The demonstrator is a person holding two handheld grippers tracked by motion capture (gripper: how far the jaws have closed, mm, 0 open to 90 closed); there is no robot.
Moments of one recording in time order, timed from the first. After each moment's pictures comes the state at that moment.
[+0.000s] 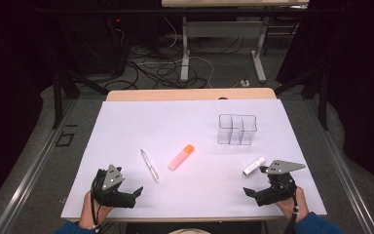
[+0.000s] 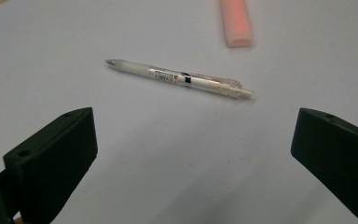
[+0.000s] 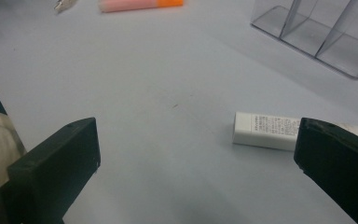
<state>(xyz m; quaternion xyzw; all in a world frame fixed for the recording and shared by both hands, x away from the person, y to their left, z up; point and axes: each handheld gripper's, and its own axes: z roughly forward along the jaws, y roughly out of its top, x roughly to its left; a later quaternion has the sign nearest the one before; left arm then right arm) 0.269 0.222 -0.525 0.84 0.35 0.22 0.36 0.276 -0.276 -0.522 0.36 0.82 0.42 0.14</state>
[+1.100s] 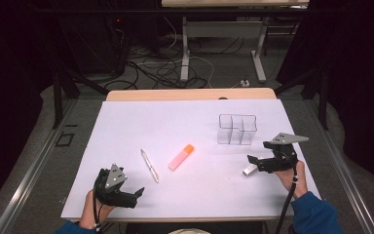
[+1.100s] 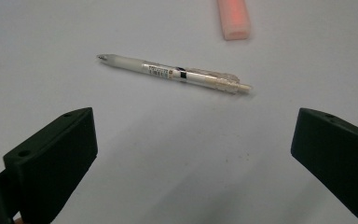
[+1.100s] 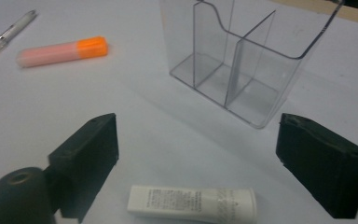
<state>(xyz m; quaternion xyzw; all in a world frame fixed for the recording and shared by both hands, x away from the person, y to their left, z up) 0.273 0.219 -0.528 0.85 0.35 0.21 0.35 0.346 -0.296 -0.504 0.40 0.79 0.43 0.18</state>
